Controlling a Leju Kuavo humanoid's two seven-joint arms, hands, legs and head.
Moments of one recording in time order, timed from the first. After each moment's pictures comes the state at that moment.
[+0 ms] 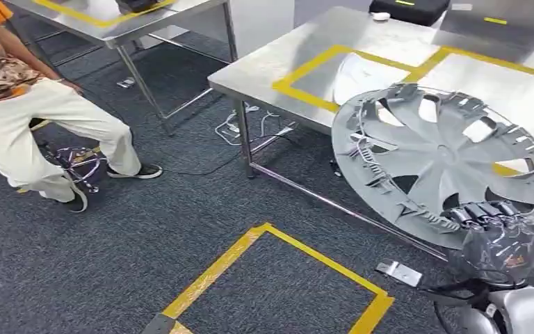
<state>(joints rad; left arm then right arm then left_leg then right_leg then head) -0.07 -0.17 0.71 -0.21 -1.09 0.35 -0.31 0.14 -0.16 0.26 -1.88 1.23 -0.69 -0.29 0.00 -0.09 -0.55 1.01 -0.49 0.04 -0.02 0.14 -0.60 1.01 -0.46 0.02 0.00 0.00</state>
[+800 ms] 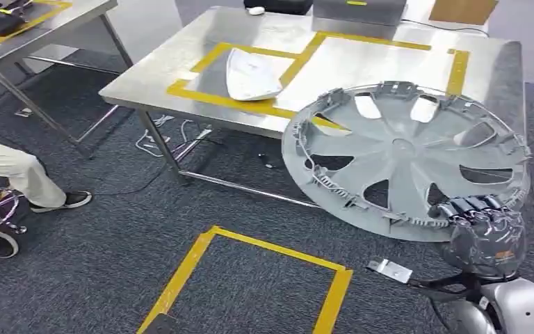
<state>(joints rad) -0.08 -0.18 0.71 -0.21 -1.11 0.34 -0.28 0.08 -0.16 0.29 -1.85 1.26 -0.69 -0.28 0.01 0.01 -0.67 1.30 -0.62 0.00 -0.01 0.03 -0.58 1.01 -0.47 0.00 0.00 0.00</state>
